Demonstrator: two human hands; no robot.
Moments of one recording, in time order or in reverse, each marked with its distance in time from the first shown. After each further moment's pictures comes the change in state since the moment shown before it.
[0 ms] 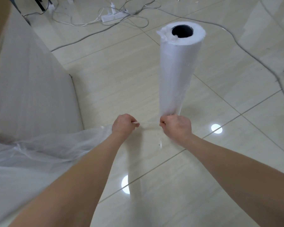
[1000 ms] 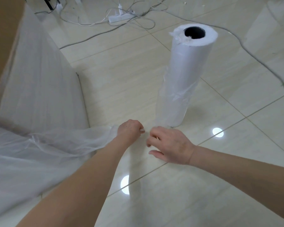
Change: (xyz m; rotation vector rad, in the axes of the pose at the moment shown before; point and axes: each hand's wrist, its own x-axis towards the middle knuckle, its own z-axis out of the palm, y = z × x) left_hand -0.014 -0.007 0.008 0.336 -0.079 0.144; right_hand -0.048 -0.023 -0.003 -0.010 0.339 -0.866
